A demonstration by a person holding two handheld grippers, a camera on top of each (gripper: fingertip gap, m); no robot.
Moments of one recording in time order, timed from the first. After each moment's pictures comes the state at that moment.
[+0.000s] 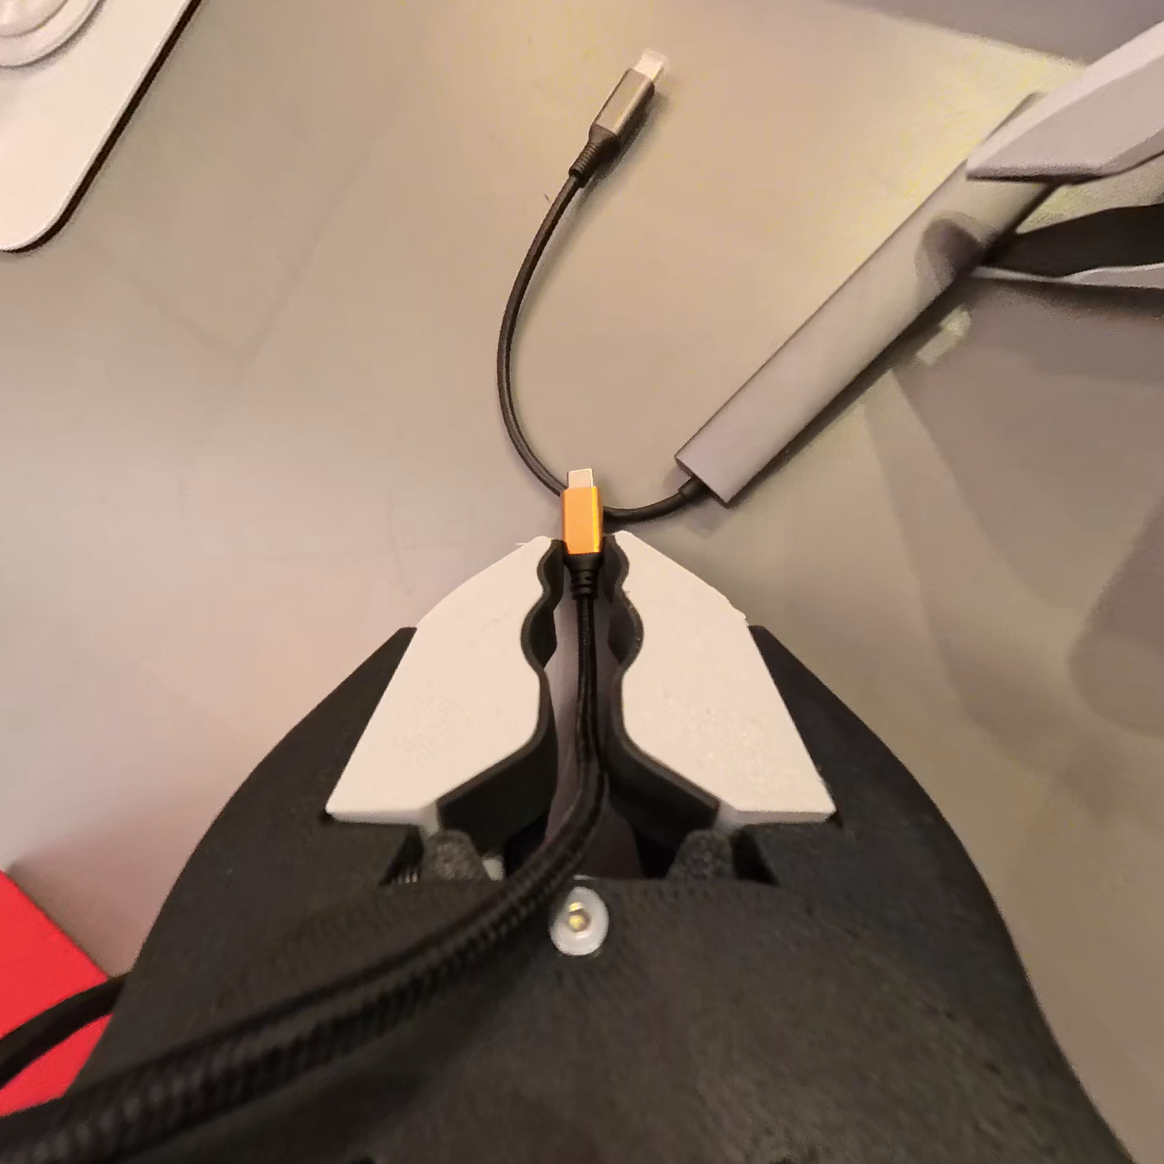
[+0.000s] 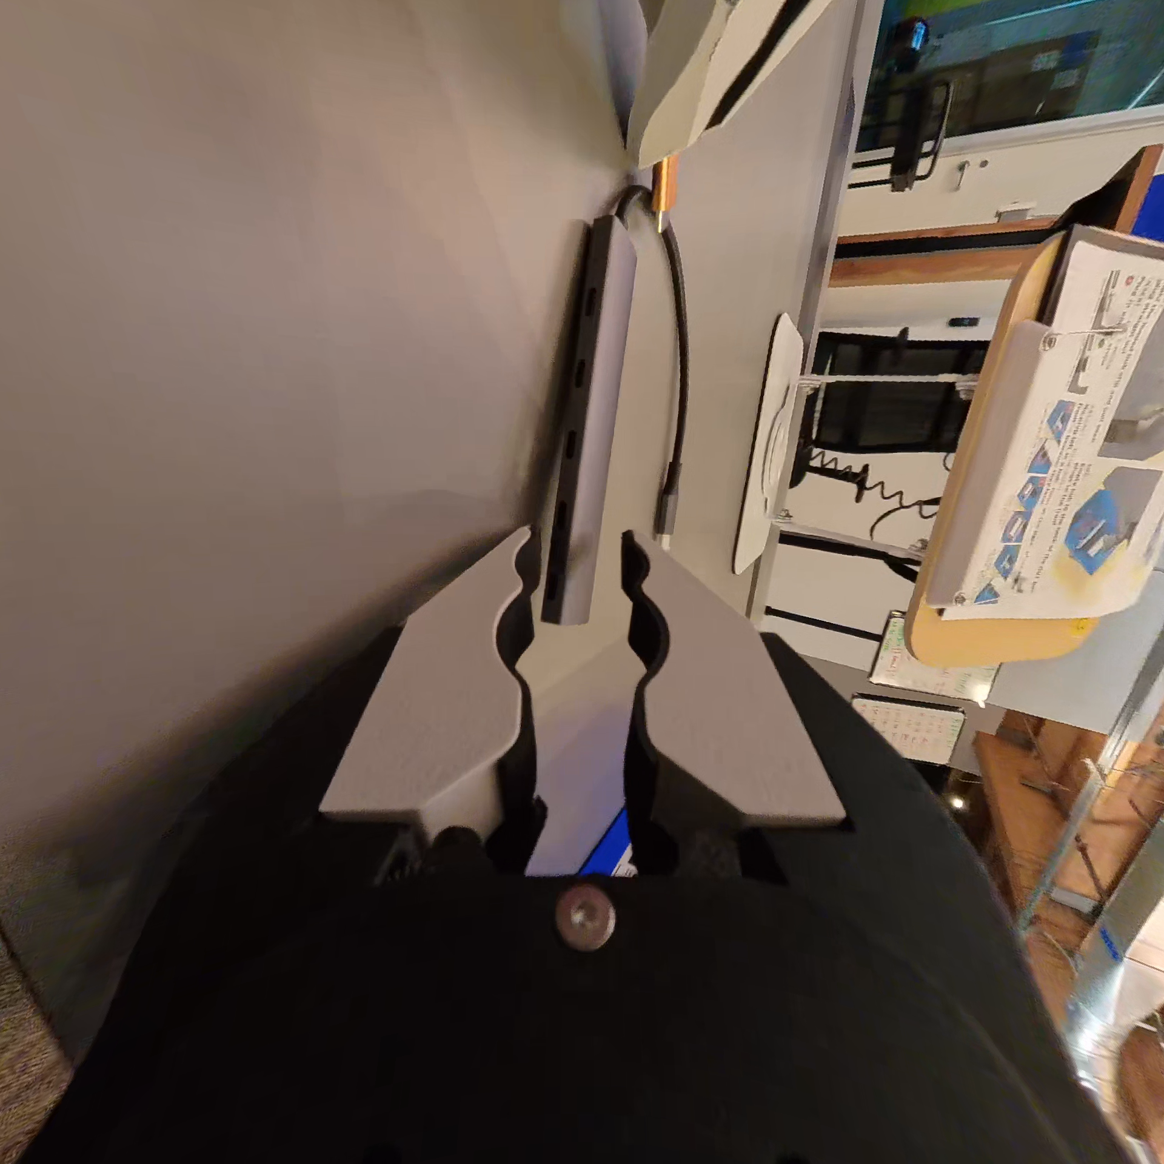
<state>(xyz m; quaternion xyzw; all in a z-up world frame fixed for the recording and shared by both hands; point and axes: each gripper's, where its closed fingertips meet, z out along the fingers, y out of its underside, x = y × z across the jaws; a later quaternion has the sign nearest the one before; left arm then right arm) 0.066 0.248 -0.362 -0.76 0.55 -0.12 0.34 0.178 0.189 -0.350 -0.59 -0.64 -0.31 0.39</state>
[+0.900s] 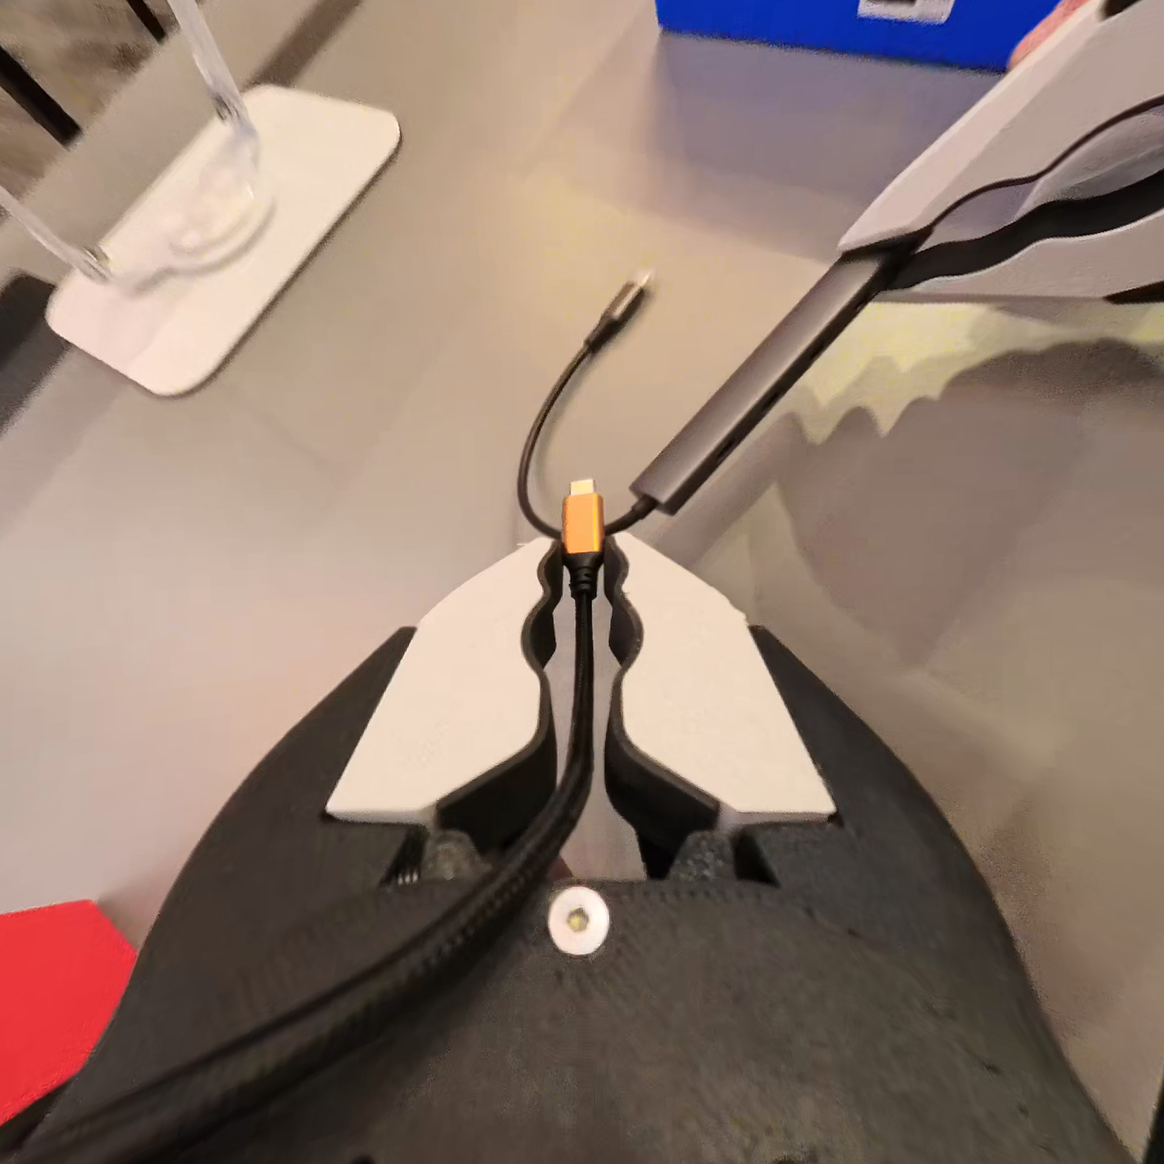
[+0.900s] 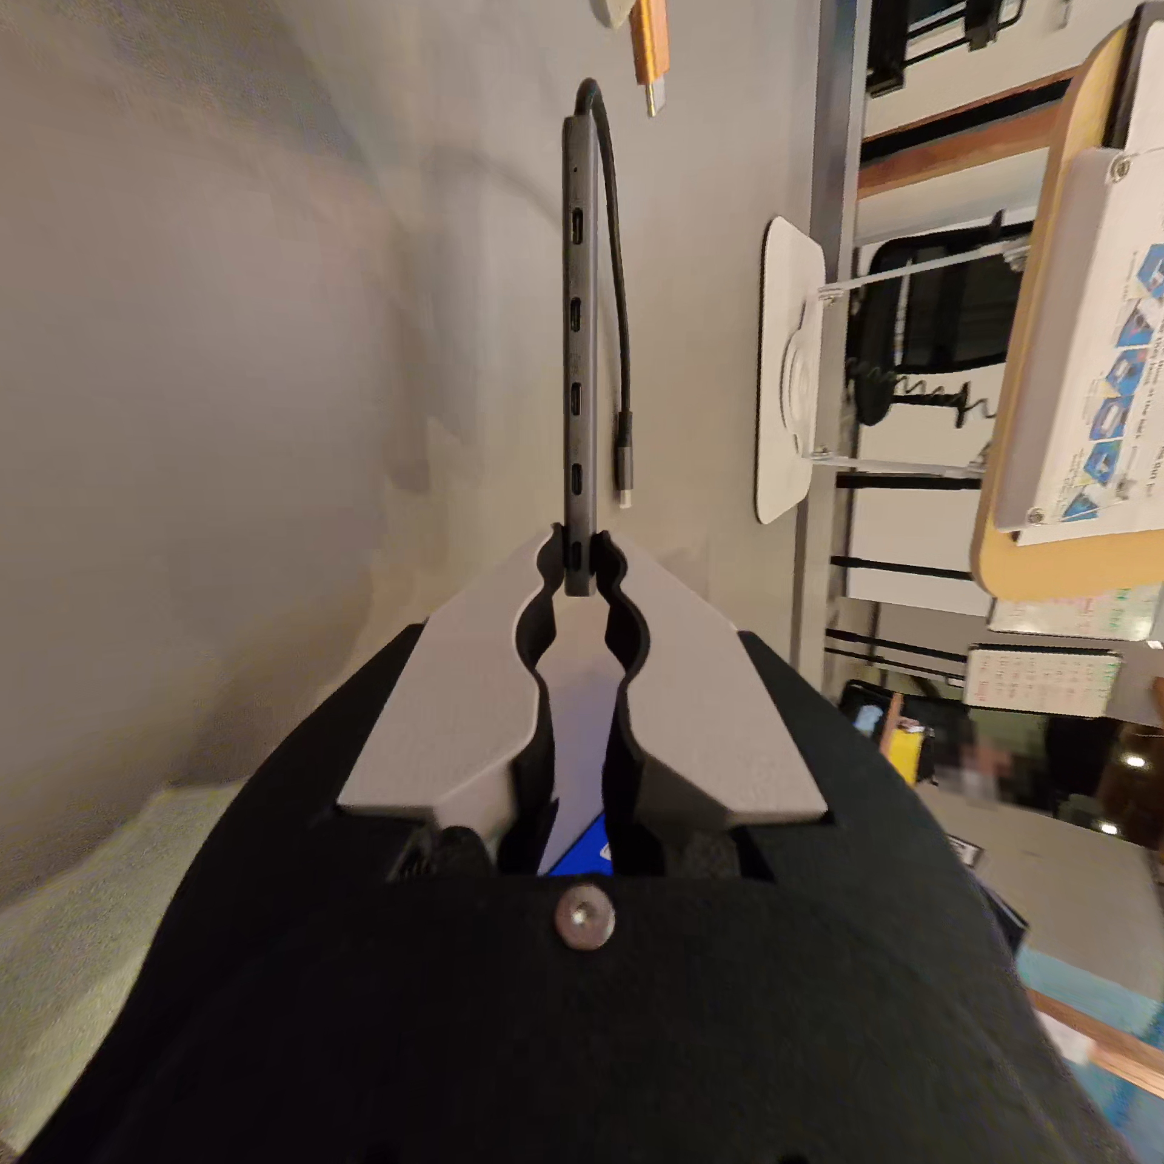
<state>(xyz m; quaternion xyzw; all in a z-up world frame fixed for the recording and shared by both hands) 0.078 0.253 -0.314 -0.72 0.53 -0.16 0.41 0.204 0.217 -0.323 -0.67 -0.59 -0.26 0.38</state>
